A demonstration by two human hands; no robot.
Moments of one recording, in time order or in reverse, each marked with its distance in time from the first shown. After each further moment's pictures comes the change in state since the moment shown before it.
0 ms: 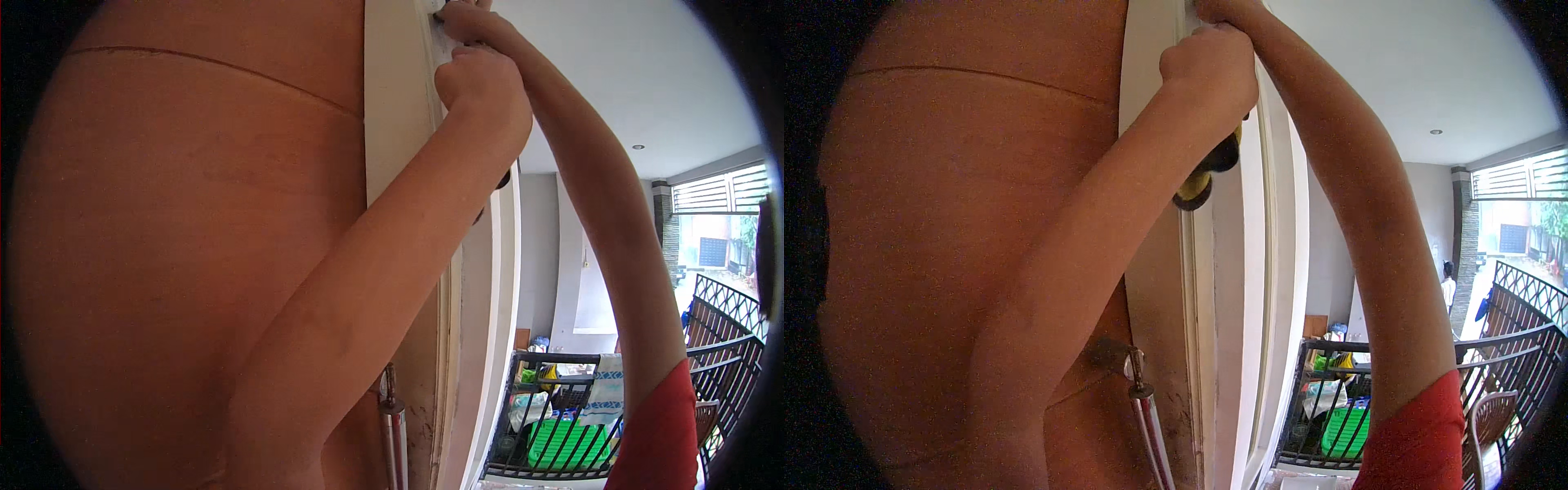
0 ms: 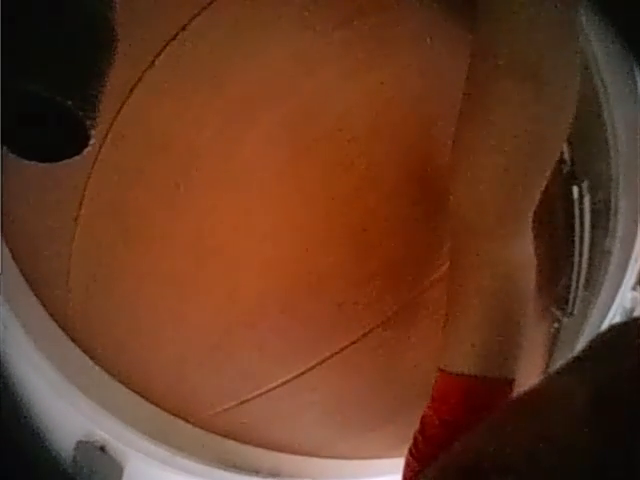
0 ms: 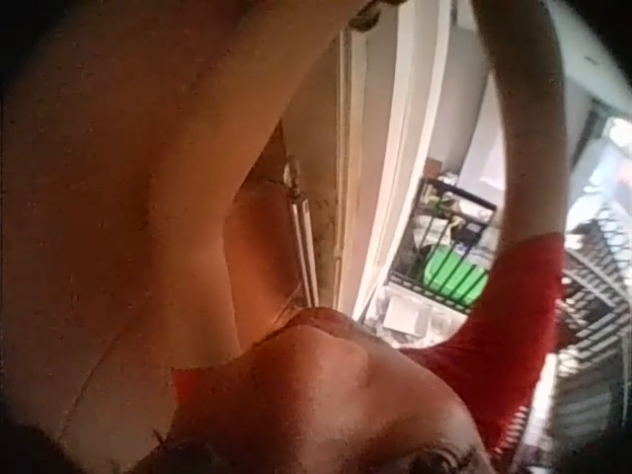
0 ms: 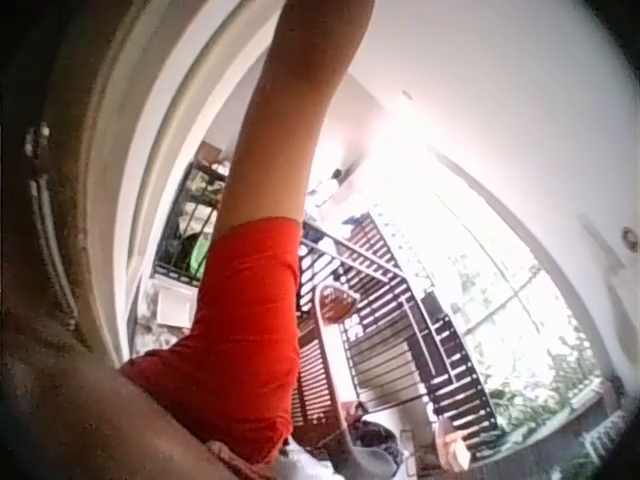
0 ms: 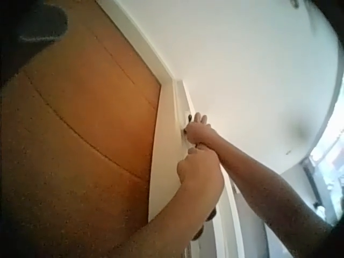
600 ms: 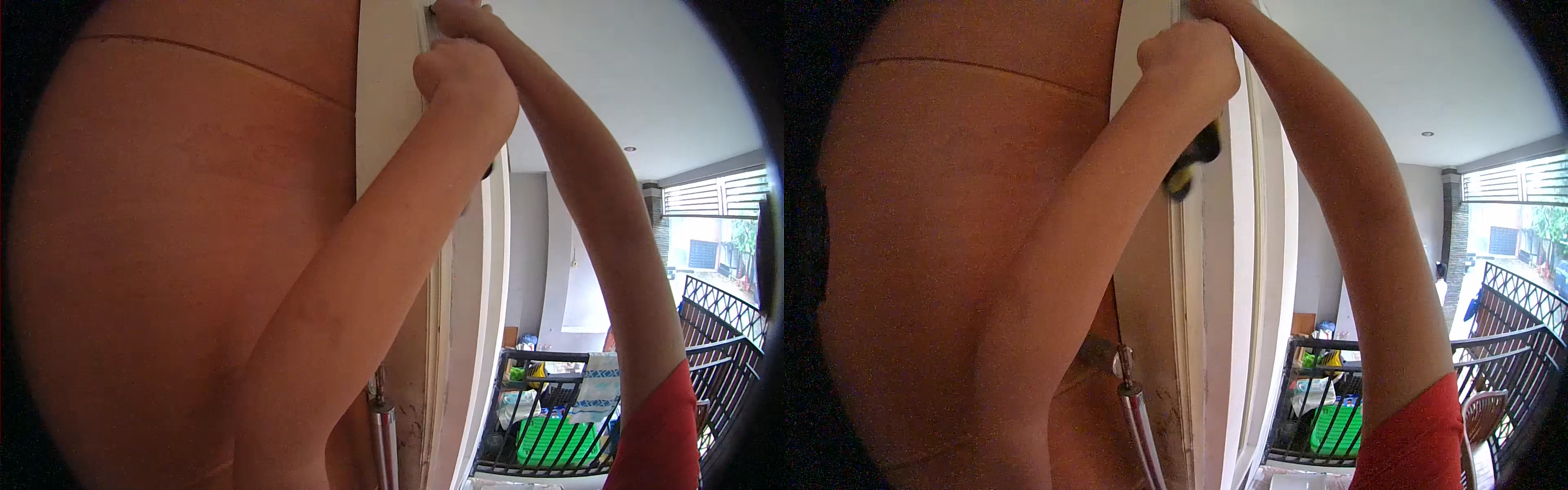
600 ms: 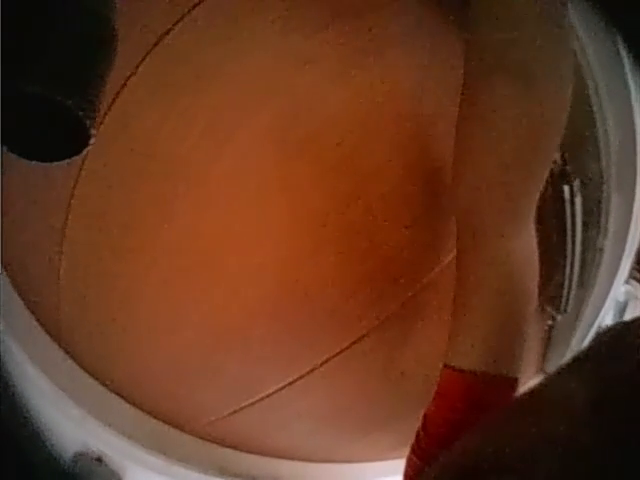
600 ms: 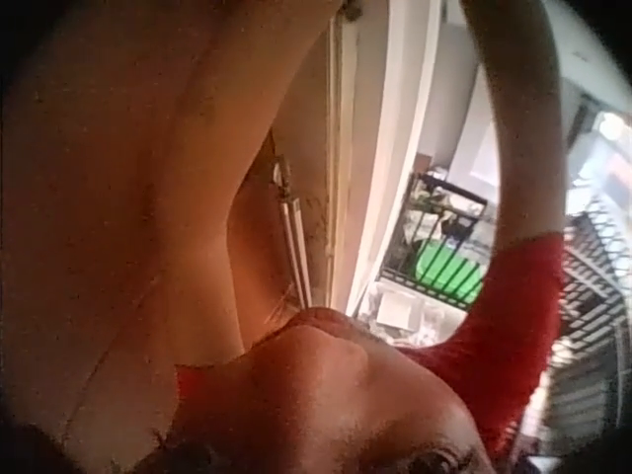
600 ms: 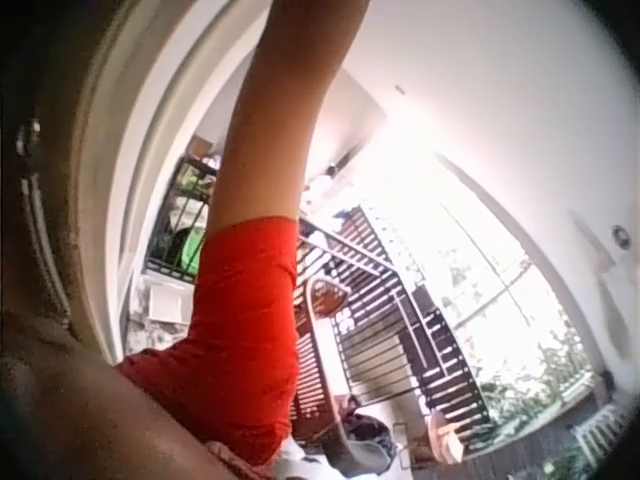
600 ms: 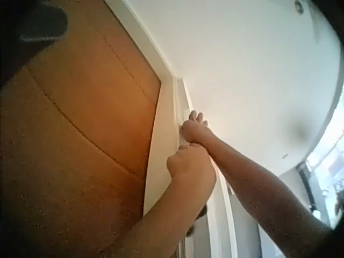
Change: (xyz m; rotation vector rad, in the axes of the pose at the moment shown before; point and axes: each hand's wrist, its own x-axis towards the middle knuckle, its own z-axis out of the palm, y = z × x) left_hand -0.001 -0.003 -0.014 0.008 -0.095 -0.067; right_hand -0.015 0.012 -0.011 0.201 0.137 -0.359
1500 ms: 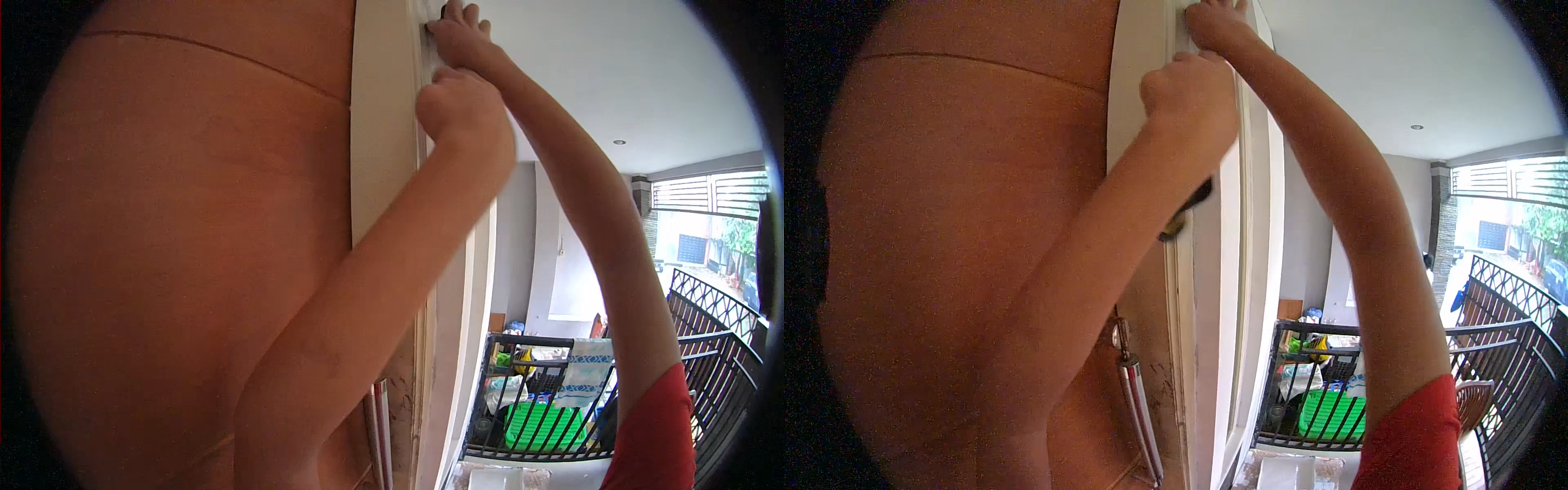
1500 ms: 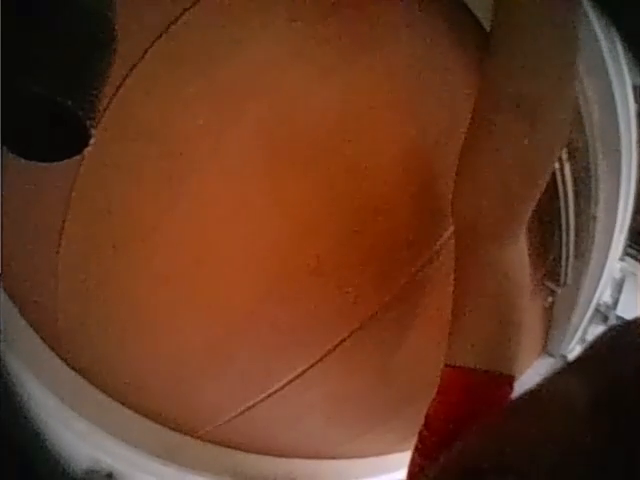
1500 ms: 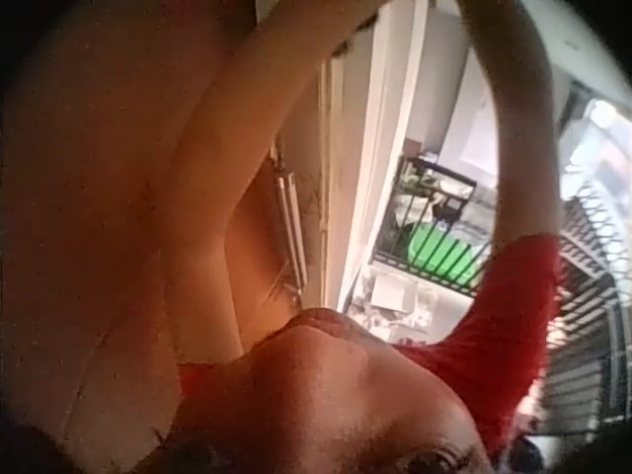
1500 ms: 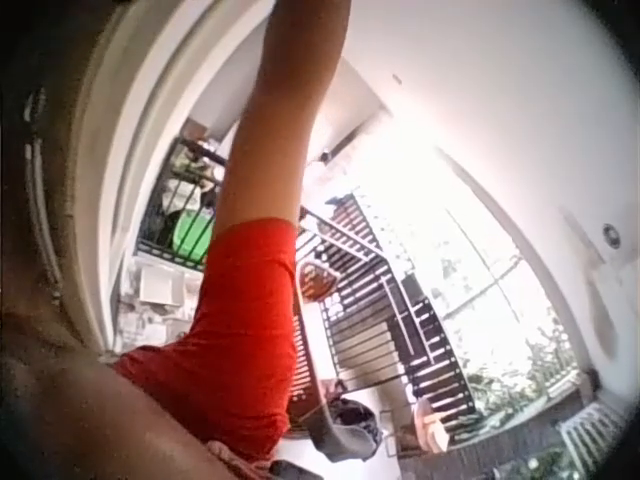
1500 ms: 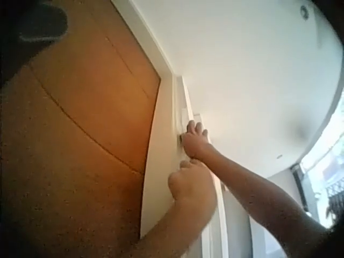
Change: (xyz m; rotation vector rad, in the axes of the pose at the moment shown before) left_hand -0.033 0.025 0.002 0.092 -0.181 -0.109; right_hand -0.054 -0.007 0.009 -0.364 -0.021 0.017
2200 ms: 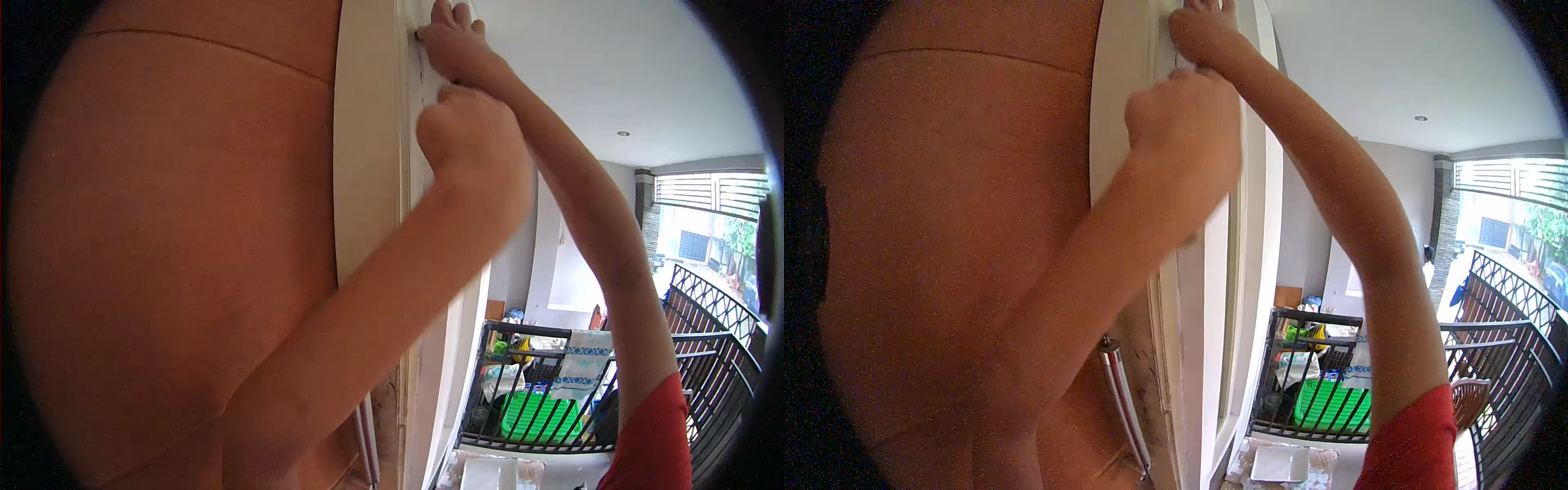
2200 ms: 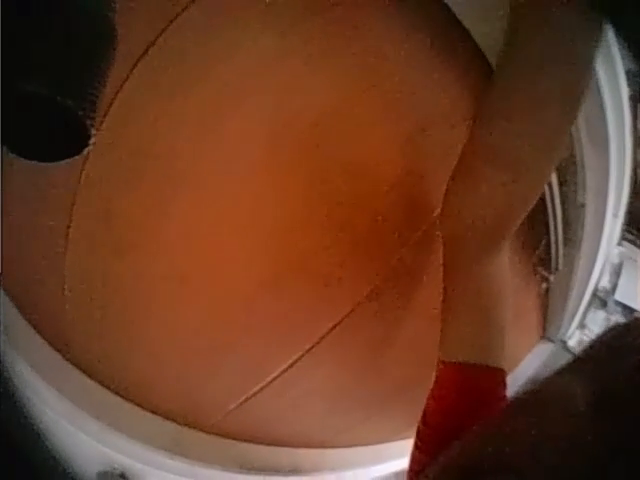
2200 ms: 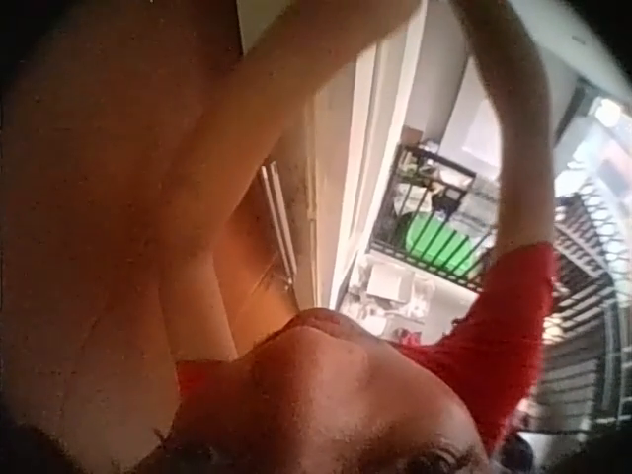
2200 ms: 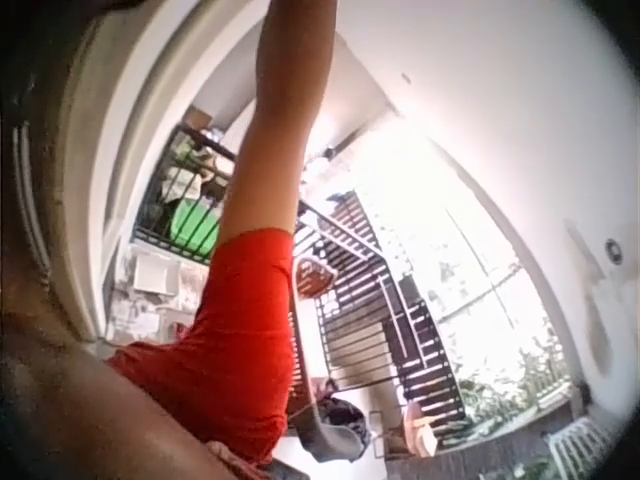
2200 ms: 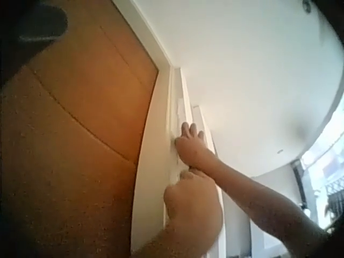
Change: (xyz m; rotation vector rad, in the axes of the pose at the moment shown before) left_hand -0.056 0.012 0.000 0.000 0.003 0.113; right_hand -0.038 -0.040 -0.017 0.076 -0.164 0.106
